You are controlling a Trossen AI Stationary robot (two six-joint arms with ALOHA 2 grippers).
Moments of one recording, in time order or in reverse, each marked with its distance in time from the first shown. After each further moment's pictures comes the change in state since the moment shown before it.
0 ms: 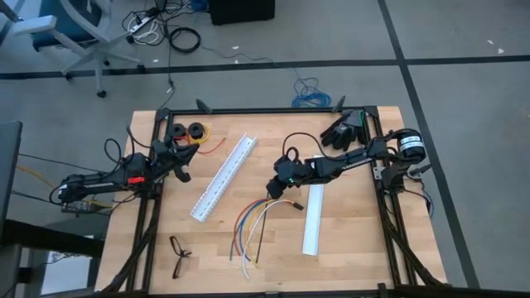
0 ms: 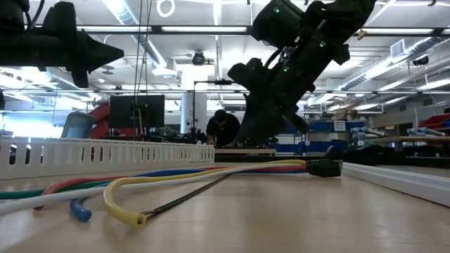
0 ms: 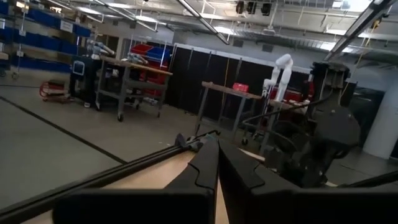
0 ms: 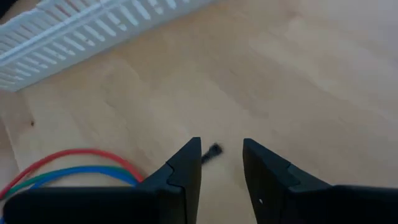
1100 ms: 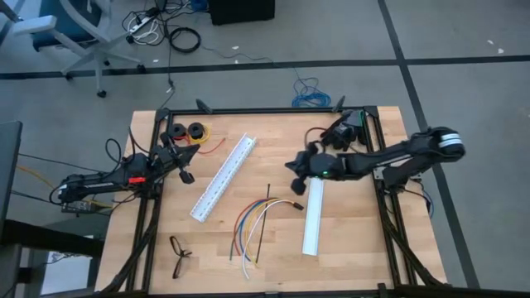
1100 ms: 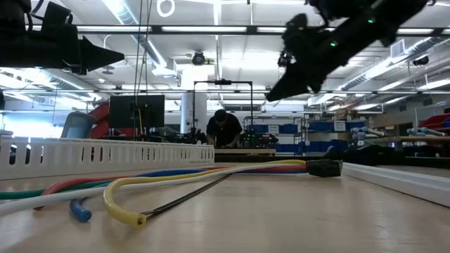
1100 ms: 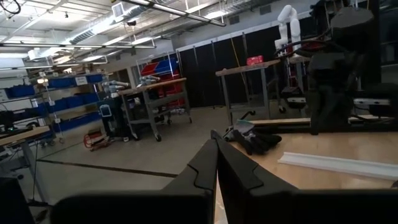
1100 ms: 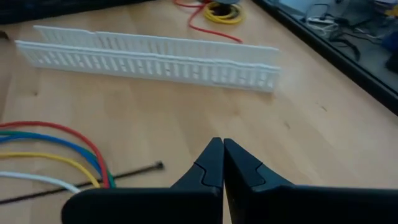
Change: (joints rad) left arm 0.001 0.000 0.000 -0.033 -0.001 0.439; right arm 0.015 -0.369 -0.257 0.183 0.167 -0.618
